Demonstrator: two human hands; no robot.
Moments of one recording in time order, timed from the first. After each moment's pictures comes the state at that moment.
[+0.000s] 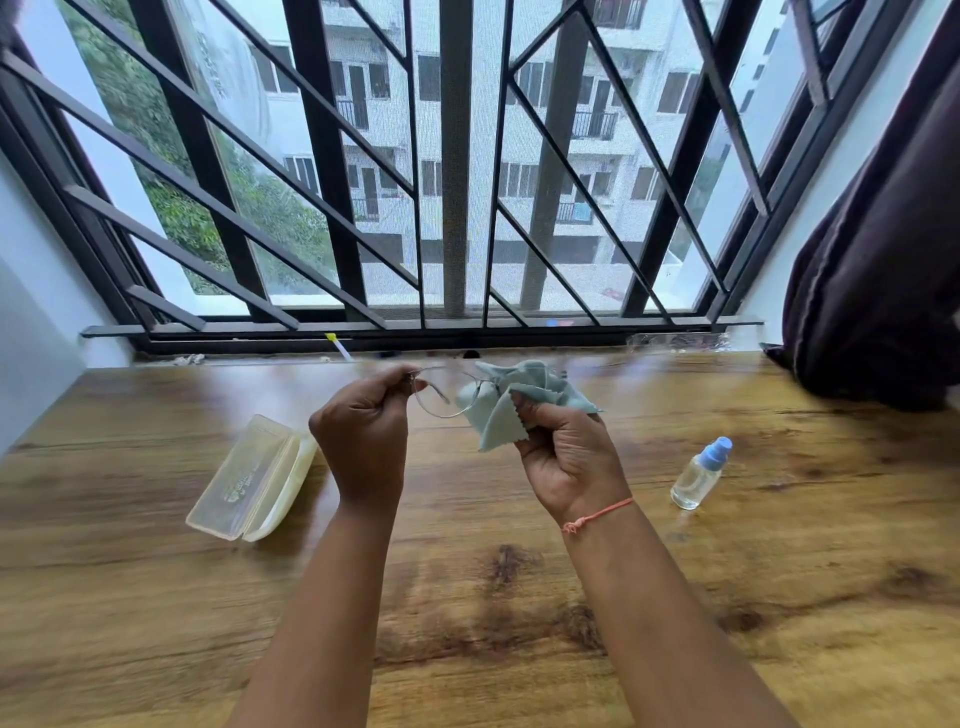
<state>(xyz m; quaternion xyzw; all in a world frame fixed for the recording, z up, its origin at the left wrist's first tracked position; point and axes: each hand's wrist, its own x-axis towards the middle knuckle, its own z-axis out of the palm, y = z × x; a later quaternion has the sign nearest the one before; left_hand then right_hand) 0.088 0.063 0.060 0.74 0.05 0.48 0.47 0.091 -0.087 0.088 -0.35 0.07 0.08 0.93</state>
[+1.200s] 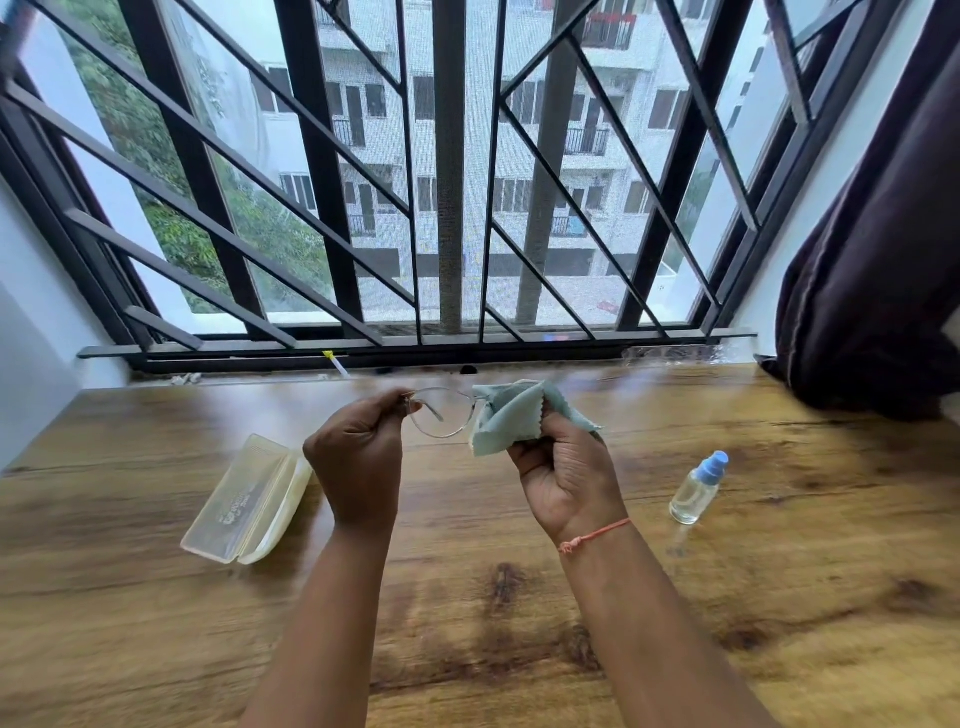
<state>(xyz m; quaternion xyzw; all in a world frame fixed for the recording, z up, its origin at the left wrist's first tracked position) 0.087 0.064 0.057 0.73 0.04 0.48 0.48 0.094 -0.087 0.086 -0.31 0.11 0.04 0.94</state>
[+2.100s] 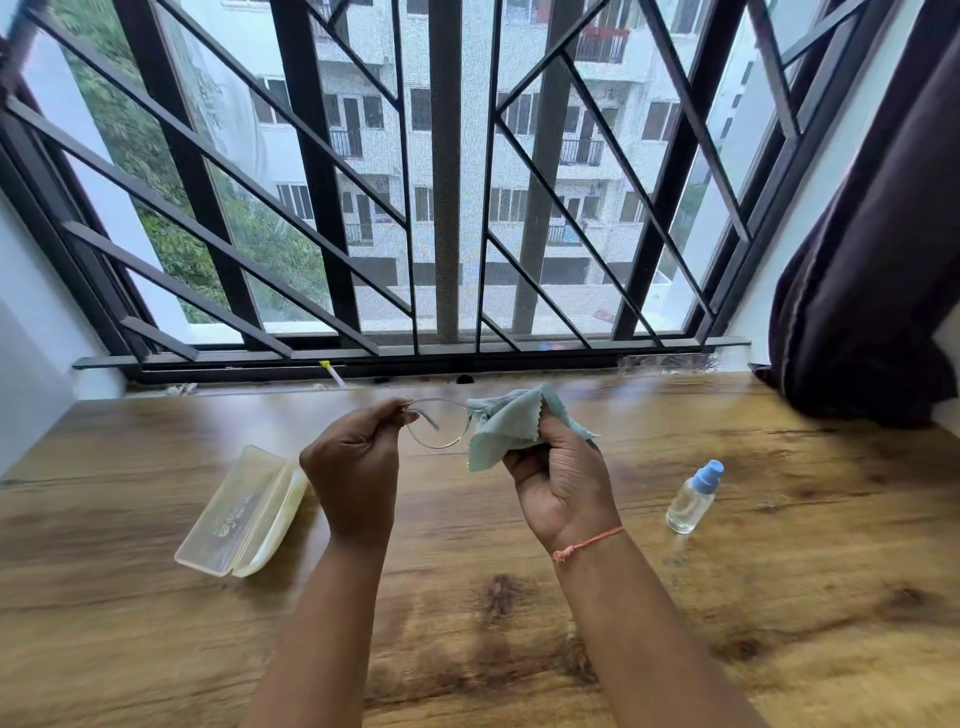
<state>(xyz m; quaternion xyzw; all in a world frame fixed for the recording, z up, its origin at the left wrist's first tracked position) 0.088 0.065 0.057 0.74 0.04 0.48 0.47 0.097 -0.085 0.085 -0.33 0.12 0.04 0.94</state>
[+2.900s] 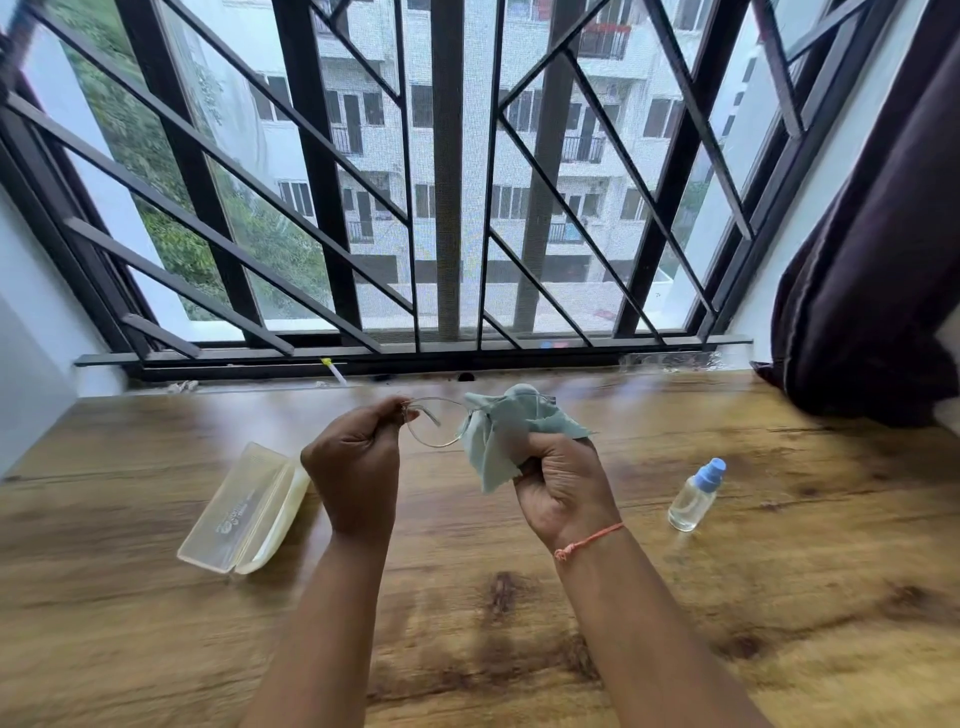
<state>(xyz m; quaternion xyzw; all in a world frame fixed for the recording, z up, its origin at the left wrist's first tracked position) 0.089 0.065 0.057 0.73 0.05 0.48 0.48 0.093 -0.083 0.086 -0.38 0.10 0.06 0.92</state>
